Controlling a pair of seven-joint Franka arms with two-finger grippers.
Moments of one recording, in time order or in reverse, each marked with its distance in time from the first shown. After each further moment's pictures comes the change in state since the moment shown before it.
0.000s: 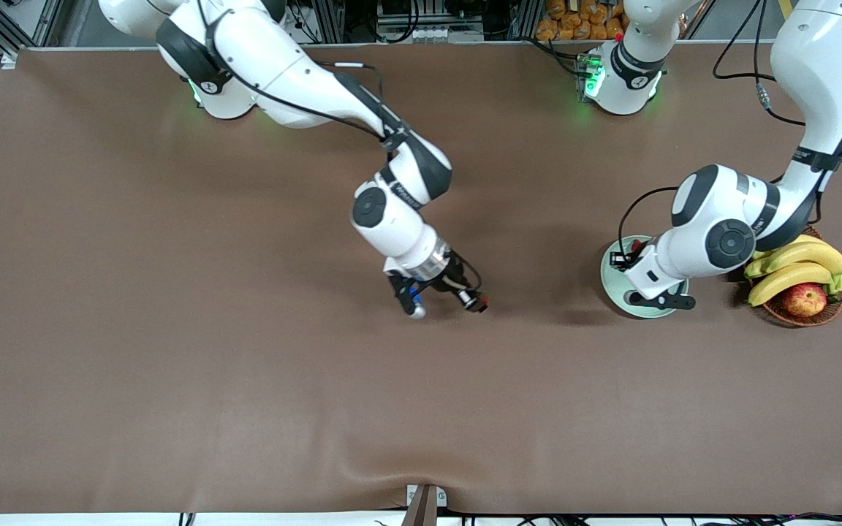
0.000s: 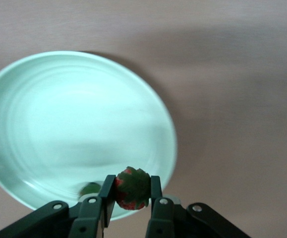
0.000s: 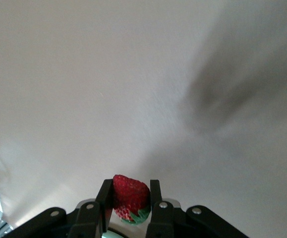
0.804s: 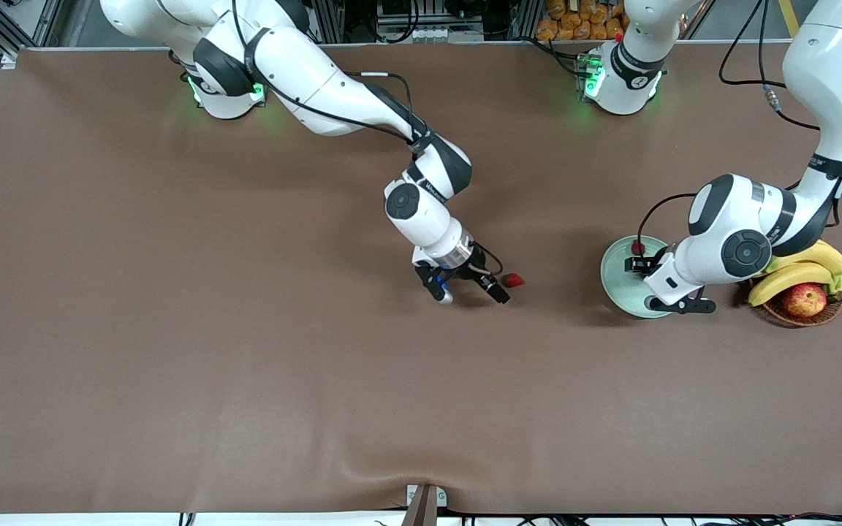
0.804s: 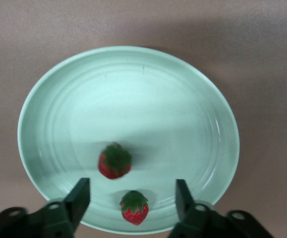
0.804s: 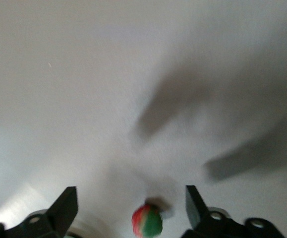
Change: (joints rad) left arm 0.013 0.028 0.040 0.007 0.062 0.000 0.002; right arm 0.050 0.106 -0.024 0.090 -0.005 -0.008 0.000
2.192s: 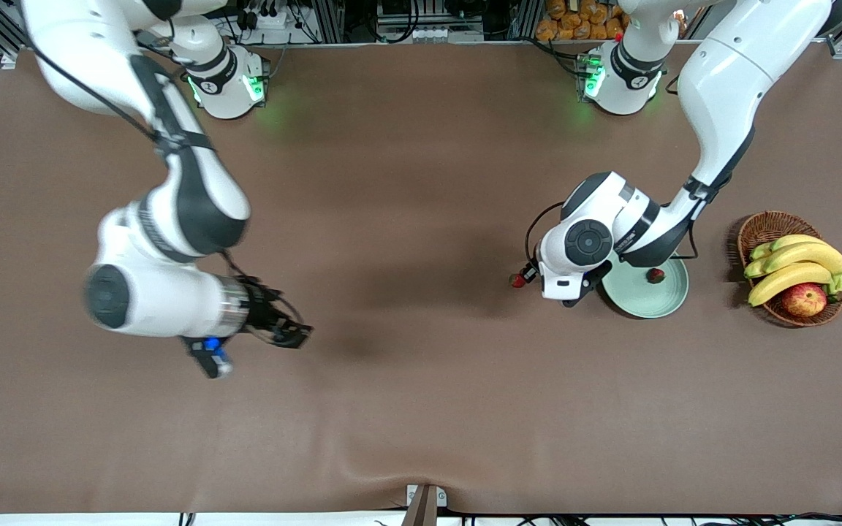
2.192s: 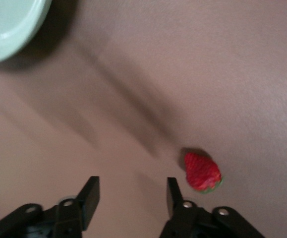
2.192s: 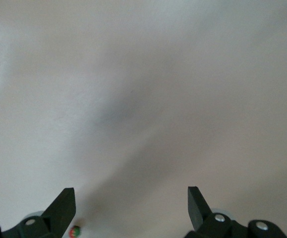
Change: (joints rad) left arm -0.437 0.127 0.017 0.164 -0.088 -0.020 -1.199; right arm -0.640 -0.448 0.085 -0.061 -0.179 -0.994 -0.468
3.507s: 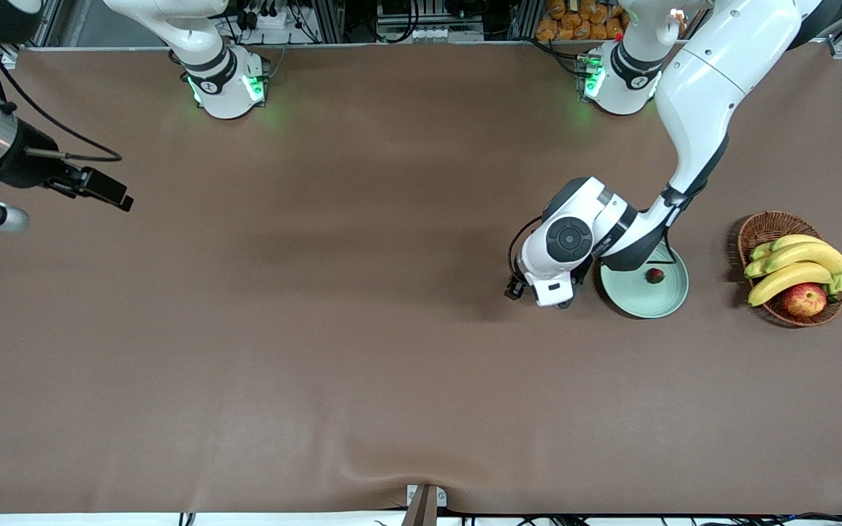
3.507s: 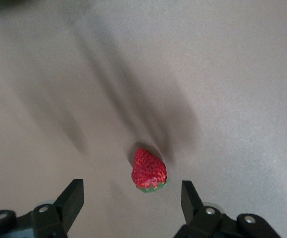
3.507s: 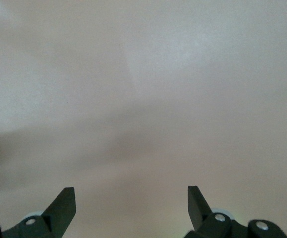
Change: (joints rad) left arm -0.113 0.023 0.082 0.036 0.000 0.126 -0.275; right arm -0.139 -0.643 -0.103 -0.410 -0.154 -0.207 -0.624
